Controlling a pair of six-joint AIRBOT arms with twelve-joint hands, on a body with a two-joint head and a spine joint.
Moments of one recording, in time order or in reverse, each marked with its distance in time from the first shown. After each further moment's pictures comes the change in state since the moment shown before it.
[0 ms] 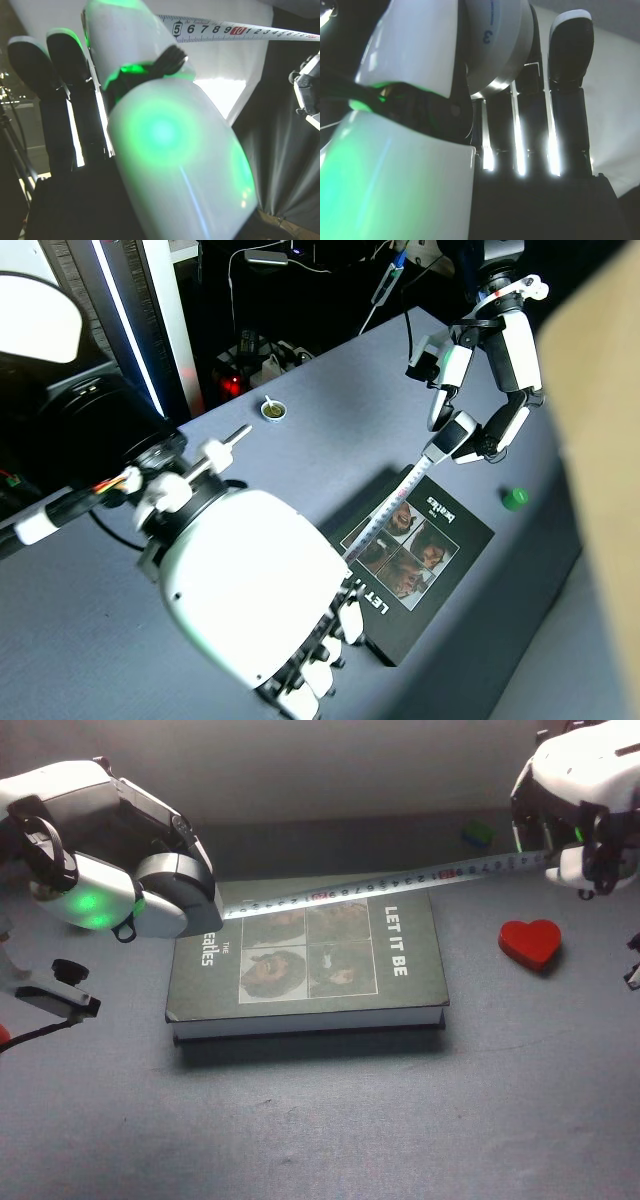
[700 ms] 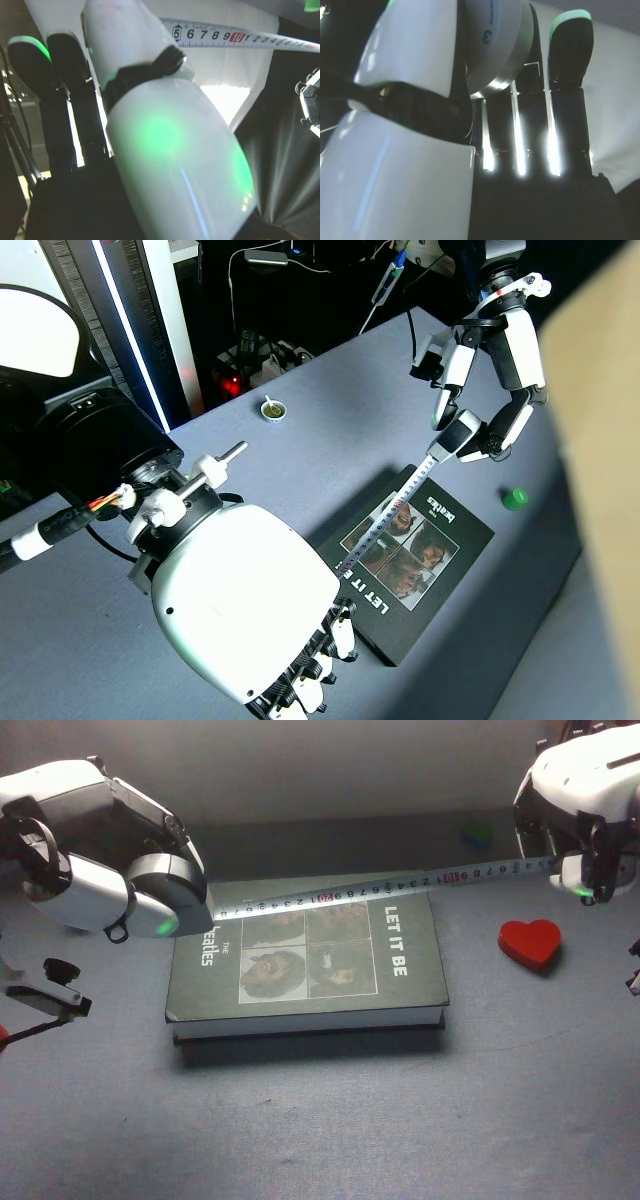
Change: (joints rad) left arm 0.000 0.005 0.000 0.021 -0.007 0.008; right arm -0.019 -0.021 0.006 -0.008 -0.023 -0.013
